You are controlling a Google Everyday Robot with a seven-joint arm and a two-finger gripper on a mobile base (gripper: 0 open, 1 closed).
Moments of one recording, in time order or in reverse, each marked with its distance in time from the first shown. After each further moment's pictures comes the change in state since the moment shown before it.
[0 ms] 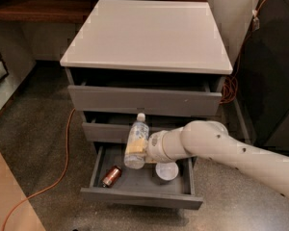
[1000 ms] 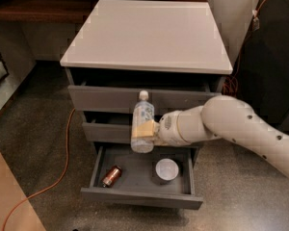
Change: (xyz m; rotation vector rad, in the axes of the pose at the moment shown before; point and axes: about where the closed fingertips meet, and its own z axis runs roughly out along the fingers) arm 0.022 -0.046 -0.082 0.044 0.035 -0.152
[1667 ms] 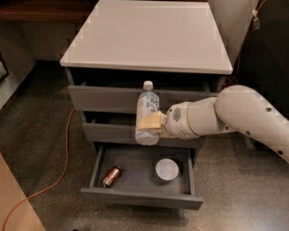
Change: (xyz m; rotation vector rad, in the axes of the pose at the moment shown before) arm 0.014 -0.016 -0.034 0.033 0.030 -0.032
